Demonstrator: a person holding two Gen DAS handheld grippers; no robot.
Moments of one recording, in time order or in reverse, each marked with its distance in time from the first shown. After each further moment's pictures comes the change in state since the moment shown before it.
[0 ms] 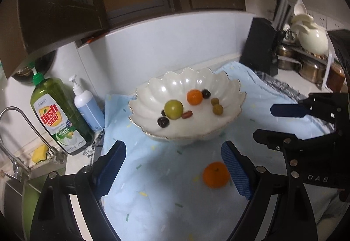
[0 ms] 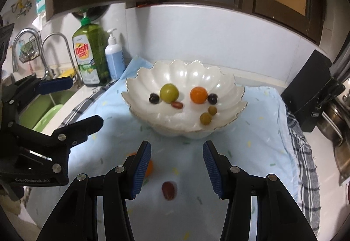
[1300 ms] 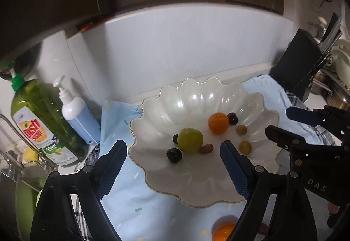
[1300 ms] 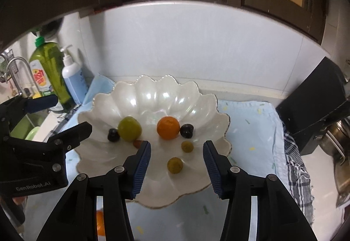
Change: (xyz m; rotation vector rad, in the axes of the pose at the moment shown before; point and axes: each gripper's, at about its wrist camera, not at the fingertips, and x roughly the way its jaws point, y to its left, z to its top) left arm 0.093 0.034 0.079 -0.149 0.083 0.051; right arm 0.073 -0.062 0.080 0.065 0.011 -0.070
